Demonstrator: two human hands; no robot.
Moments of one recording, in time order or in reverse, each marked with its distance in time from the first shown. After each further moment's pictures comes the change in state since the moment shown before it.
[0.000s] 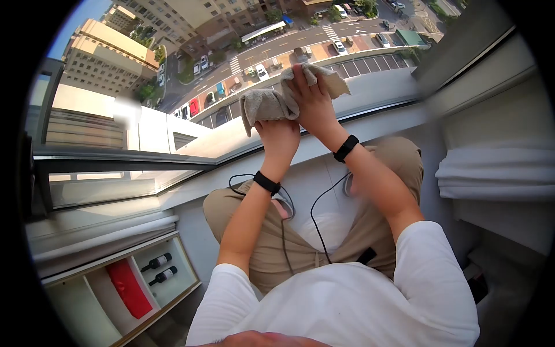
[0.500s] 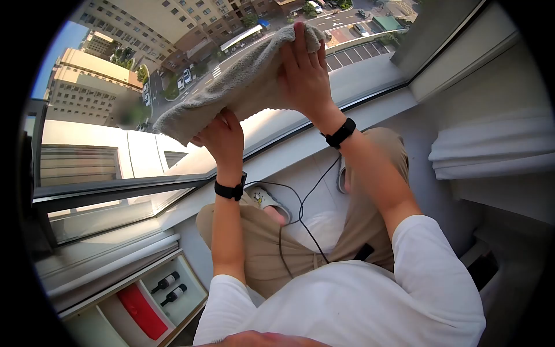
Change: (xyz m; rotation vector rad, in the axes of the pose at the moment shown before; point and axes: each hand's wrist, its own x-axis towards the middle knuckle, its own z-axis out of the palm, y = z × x) left_hand 0.056 -0.035 -0.059 -0.004 0.051 -0.146; right_hand 0.051 0.042 -0.056 0.063 0.279 0.153
